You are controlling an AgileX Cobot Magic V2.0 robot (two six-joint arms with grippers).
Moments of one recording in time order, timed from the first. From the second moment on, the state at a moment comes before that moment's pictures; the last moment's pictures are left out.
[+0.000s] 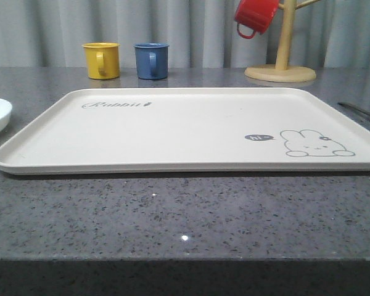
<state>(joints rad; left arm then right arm) 0.01 -0.01 0.01 -0.01 0.14 0.08 -0.02 -0.01 0.03 0.12 0.25 -0.01</state>
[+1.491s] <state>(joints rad) 0.01 -0.01 0.01 -0.01 0.13 0.08 -0.02 -0.01 0.03 0.12 0.24 -0.01</state>
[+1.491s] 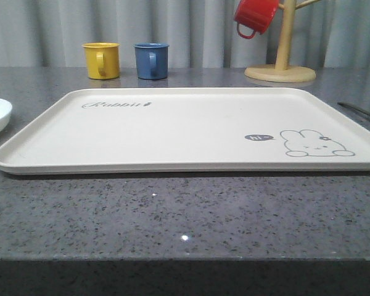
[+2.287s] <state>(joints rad) 0.01 0.35 -0.50 0.00 0.29 0.08 -0.02 0.36 -0.62 0.13 0.55 -0.01</state>
